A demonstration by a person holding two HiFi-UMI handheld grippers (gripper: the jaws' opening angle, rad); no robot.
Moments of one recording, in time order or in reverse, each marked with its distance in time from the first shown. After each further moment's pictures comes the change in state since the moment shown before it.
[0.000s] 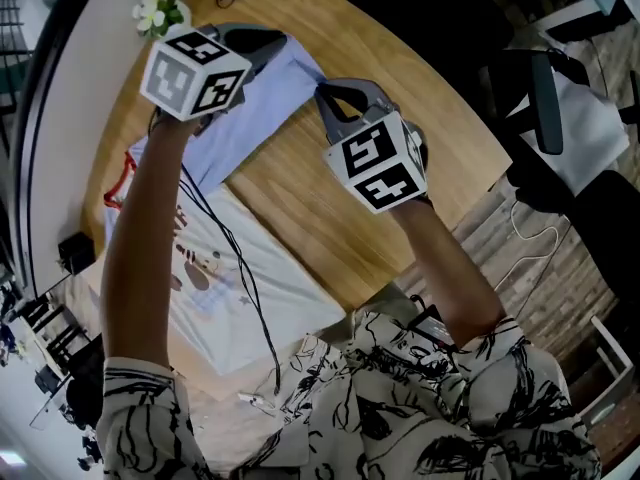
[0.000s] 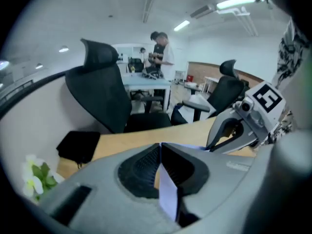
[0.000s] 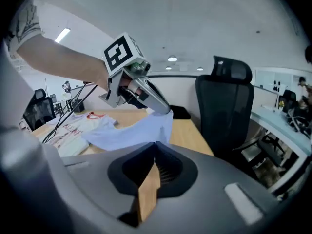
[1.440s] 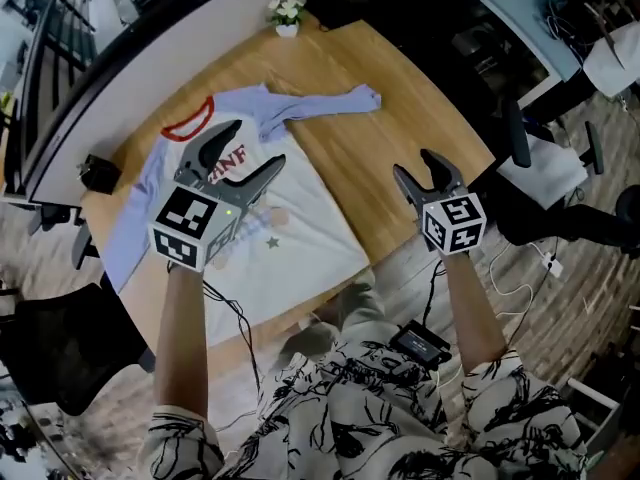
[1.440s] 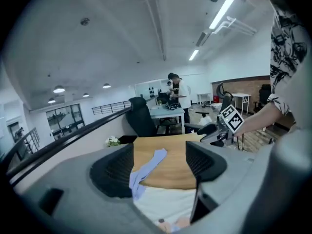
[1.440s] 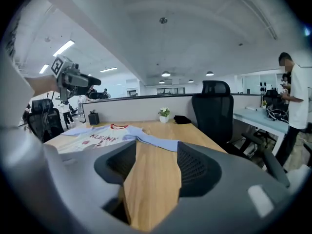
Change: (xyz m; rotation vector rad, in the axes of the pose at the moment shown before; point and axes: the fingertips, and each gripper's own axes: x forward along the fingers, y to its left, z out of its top) left arm -0.351 -0.254 -0.117 -0.057 -0.388 0.463; right arm -0.203 0.153 -0.040 0.069 -0.180 -0.075
